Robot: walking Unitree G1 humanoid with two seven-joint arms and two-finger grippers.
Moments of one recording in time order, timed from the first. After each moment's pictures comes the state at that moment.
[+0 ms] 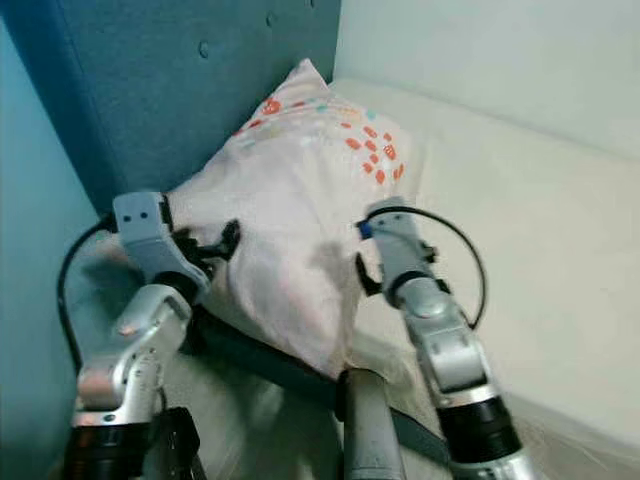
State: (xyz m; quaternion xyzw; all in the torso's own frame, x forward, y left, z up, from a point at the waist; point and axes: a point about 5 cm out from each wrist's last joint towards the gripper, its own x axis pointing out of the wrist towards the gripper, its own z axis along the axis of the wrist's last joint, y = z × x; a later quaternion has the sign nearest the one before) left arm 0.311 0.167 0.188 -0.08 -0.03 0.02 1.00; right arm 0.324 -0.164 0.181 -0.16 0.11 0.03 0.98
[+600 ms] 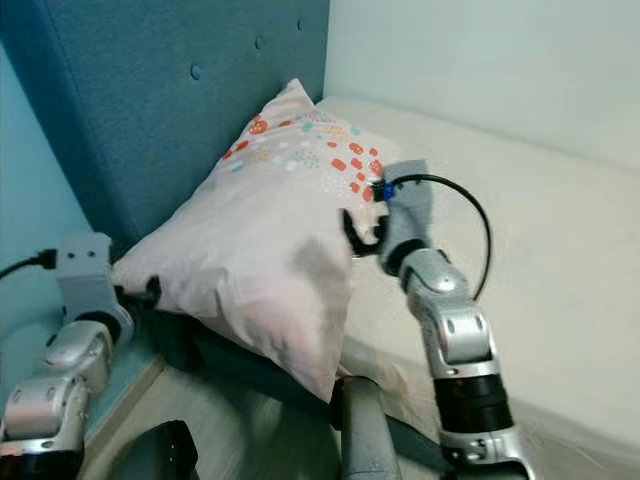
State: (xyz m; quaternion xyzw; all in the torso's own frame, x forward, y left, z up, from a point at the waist) left arm 0.291 0.235 0.161 0.02 0.05 0.17 0.98; right arm 0.337 -0.111 0.217 -0.02 -0.01 0.23 0.97
